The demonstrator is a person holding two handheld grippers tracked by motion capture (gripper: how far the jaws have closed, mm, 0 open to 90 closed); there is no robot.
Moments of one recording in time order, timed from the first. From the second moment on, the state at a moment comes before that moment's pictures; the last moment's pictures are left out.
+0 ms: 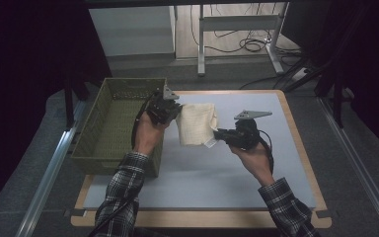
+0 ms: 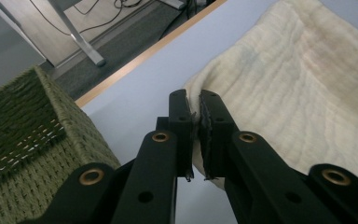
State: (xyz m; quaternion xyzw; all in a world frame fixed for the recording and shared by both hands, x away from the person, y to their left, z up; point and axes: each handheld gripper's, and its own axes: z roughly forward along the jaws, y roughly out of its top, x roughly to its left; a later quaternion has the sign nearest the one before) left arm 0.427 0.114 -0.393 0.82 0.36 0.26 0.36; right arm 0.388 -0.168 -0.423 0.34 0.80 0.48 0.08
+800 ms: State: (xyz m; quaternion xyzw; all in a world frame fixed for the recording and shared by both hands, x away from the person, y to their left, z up) left arm 0.434 0.165 -0.360 0.80 0.38 0.30 0.35; right arm 0.409 -0.112 -0.394 0.32 0.80 0.50 0.08
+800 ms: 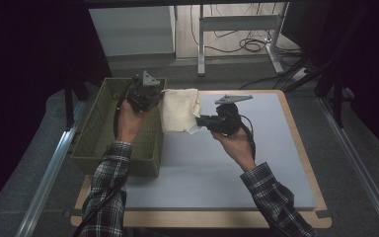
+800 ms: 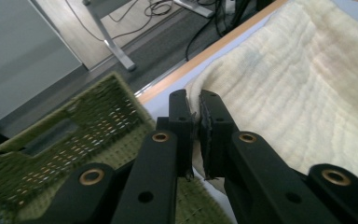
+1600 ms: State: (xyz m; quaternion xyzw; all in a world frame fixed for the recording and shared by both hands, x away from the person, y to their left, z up) left arm 0.423 0.246 -0.364 0.78 0.43 0.33 0.31; right arm 0.420 -0.006 -0.405 0.29 0.82 0.49 0.07
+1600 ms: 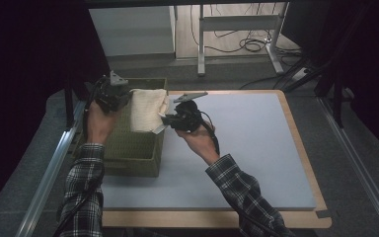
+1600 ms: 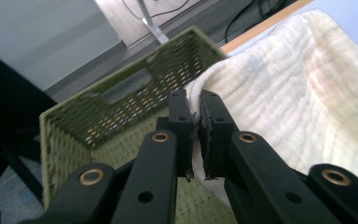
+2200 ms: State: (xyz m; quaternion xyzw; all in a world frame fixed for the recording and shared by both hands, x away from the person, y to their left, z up) left arm 0.411 0.303 -0.395 0.77 0.47 0.33 0.27; right arm 0.415 0.082 -0.427 0.25 0.86 0.44 0.06
